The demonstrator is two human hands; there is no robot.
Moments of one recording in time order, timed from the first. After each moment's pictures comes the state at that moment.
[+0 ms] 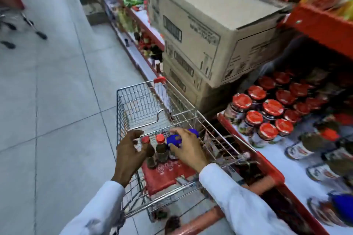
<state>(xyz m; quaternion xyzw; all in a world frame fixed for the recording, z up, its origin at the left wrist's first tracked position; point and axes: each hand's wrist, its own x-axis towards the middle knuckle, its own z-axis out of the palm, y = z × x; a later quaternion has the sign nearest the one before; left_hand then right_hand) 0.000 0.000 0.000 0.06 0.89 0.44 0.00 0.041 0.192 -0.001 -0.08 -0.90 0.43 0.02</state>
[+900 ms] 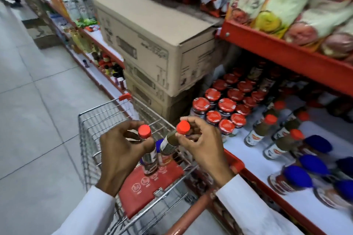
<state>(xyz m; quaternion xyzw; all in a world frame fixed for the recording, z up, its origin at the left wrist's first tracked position) 0.019 0.079 0.119 0.19 0.83 0.52 -0.01 0.126 0.256 0.117 -0.20 -0.81 0.49 0.25</state>
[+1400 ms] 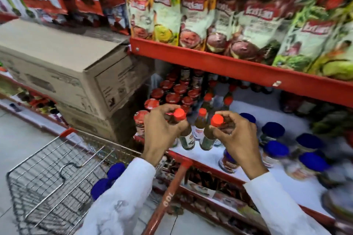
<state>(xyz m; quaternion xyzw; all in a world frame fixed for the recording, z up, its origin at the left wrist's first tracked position) 0.107 0.295 0.154 0.41 0.72 0.55 0.08 0.287 0.379 0.156 -0.42 -0.77 0.32 0.37</state>
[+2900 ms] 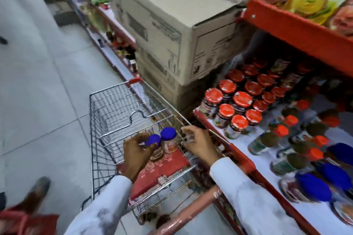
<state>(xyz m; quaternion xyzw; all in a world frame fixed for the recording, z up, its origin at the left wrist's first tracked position) 0.010 0.088 -0.018 0.05 0.86 0.49 0.11 0.081 0.289 0.002 -0.21 -0.86 0.46 0.01</state>
